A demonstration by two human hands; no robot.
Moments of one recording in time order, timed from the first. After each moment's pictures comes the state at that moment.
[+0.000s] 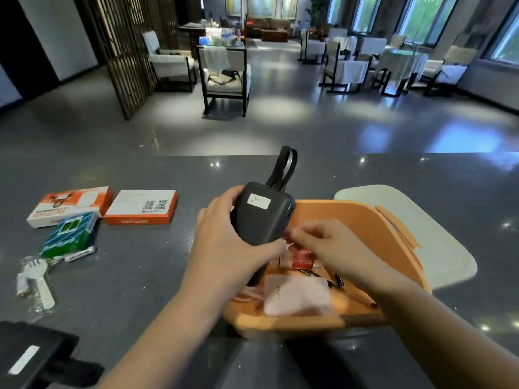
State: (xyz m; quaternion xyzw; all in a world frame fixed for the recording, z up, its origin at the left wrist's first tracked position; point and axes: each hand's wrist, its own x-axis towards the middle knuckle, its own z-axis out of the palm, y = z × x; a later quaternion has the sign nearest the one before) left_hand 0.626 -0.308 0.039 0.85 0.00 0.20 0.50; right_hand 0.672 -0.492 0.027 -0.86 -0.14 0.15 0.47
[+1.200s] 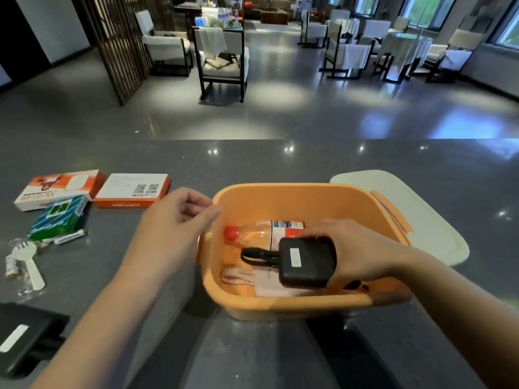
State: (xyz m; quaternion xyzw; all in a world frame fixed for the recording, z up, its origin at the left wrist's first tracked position) left_hand 0.626 -0.267 0.035 0.84 0.09 0.12 0.53; right_hand 0.682 -0.541 0.023 -0.92 -0.32 0.16 0.13
